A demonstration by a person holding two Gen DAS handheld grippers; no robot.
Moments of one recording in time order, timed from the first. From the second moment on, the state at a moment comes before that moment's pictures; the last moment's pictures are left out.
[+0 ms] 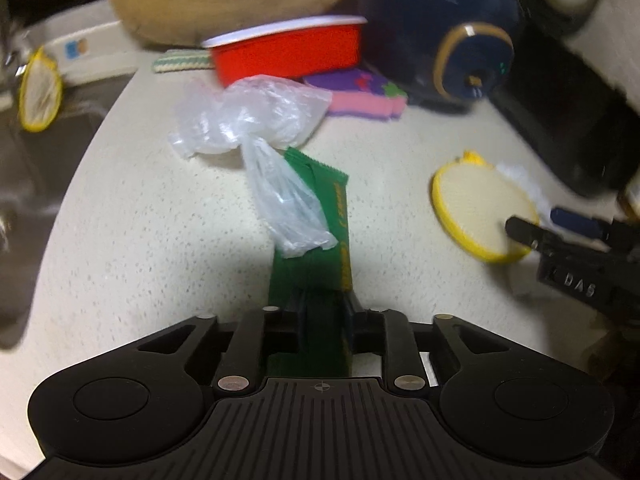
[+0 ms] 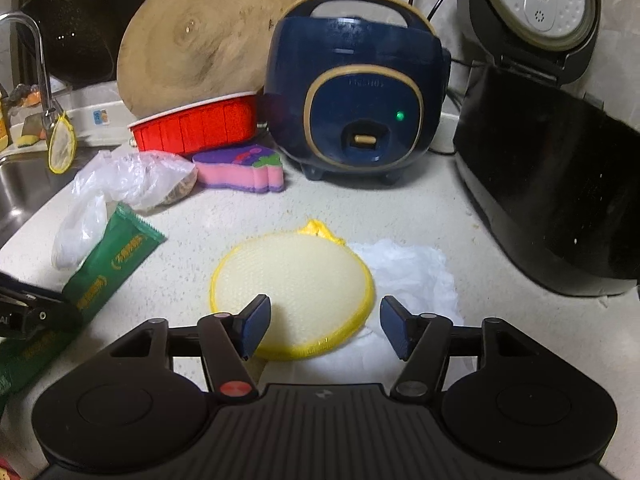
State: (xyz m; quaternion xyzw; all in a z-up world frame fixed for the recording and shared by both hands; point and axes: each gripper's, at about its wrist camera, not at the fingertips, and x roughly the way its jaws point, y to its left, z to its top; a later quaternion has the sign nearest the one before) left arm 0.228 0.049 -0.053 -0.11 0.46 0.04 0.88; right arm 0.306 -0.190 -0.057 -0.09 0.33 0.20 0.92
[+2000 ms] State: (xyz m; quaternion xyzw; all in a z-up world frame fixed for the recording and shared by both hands) left arm 0.208 0.099 -0.031 -0.23 0.37 0.10 0.90; right arm 0.287 -0.144 -0.023 -0.12 0.29 0.30 0.90
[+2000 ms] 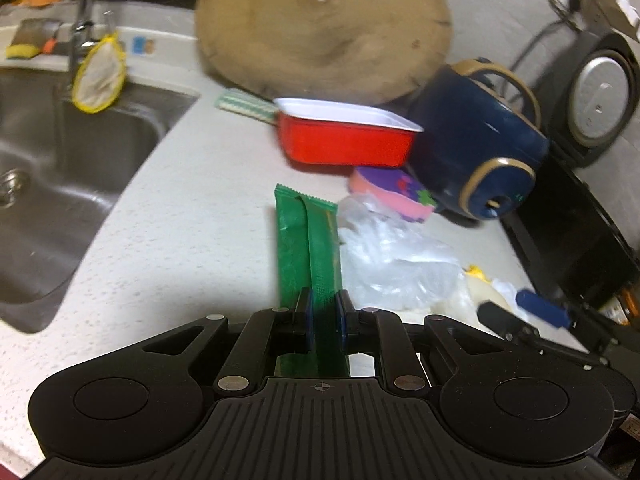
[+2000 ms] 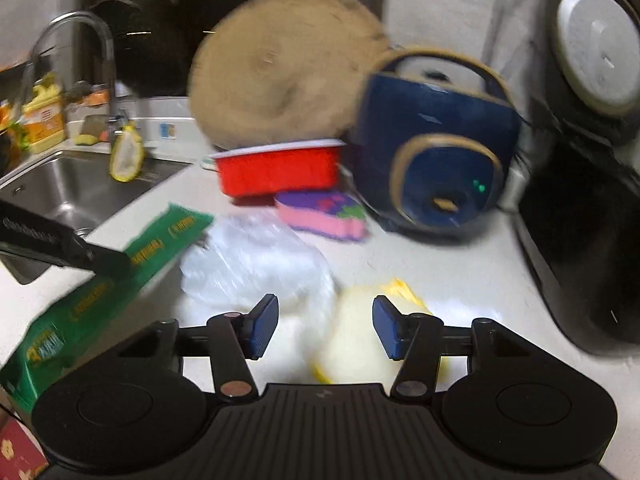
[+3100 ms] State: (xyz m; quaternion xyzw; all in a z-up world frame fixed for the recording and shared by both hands) left arm 0.213 0.094 -0.036 -0.23 0.39 0.07 0.89; right arm 0.279 -0.164 -0.007 -0.07 0.32 0.31 0.89
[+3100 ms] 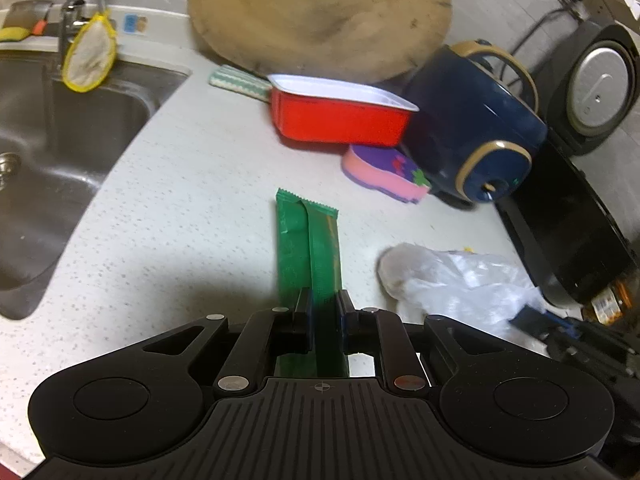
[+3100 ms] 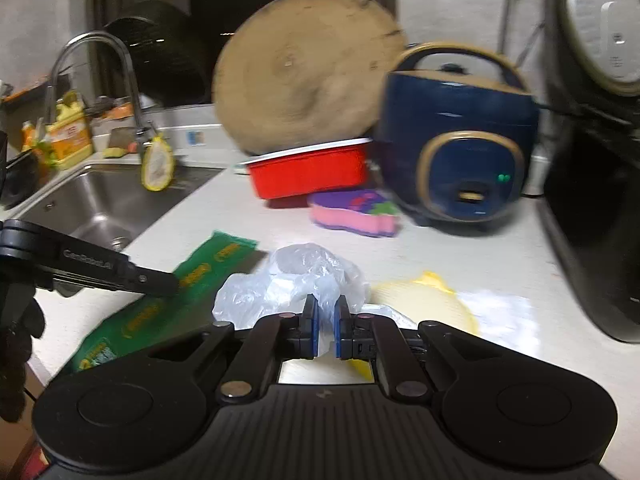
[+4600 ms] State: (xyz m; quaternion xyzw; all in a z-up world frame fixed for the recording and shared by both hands) left arm 0.182 0.087 -0.028 -0.21 0.39 0.10 0.89; right arm 0.274 -0.103 -0.036 -0.18 0.25 0.35 0.88
